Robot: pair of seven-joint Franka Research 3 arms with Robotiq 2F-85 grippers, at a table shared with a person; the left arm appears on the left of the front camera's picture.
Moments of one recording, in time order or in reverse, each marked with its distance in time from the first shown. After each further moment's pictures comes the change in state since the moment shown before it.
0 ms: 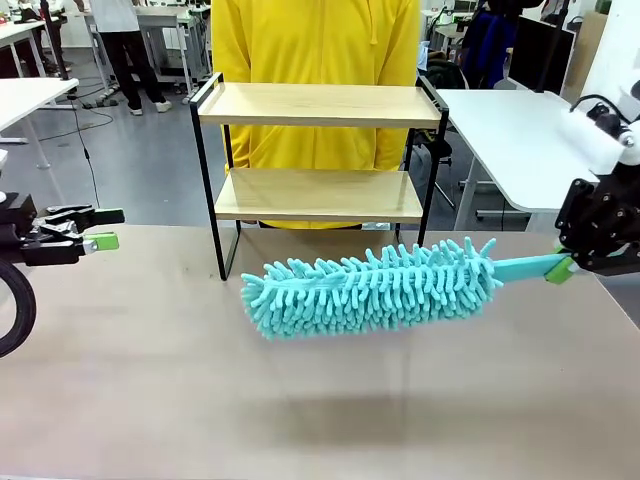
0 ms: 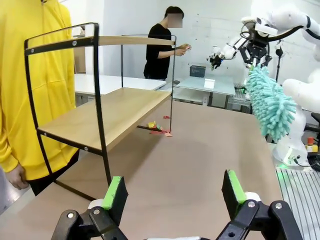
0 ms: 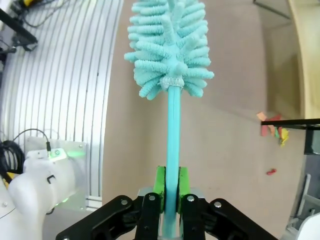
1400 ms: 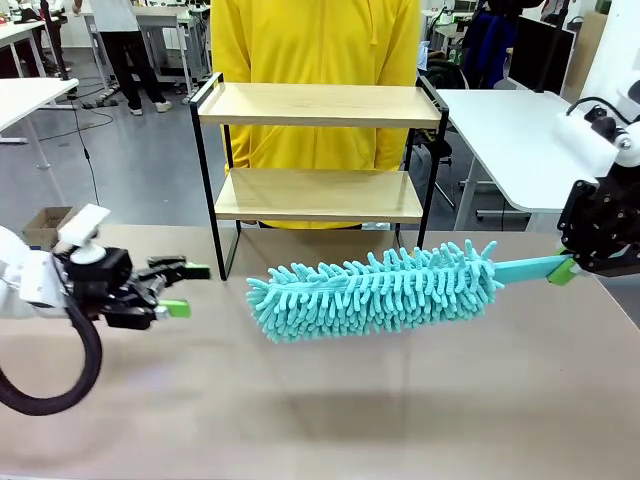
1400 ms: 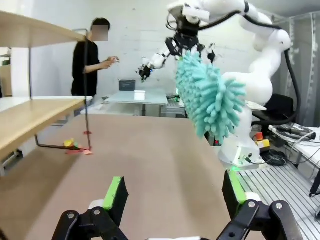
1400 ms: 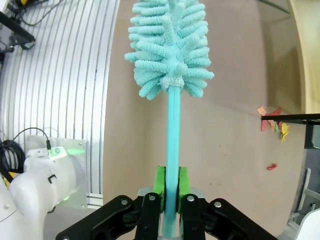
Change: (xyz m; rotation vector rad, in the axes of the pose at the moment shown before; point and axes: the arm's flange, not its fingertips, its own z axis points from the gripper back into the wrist) left arm -0.077 -0.046 -0.125 -0.377 -0.082 0.008; right arm 0.004 0.002 -0.001 -0.009 0.025 -0.007
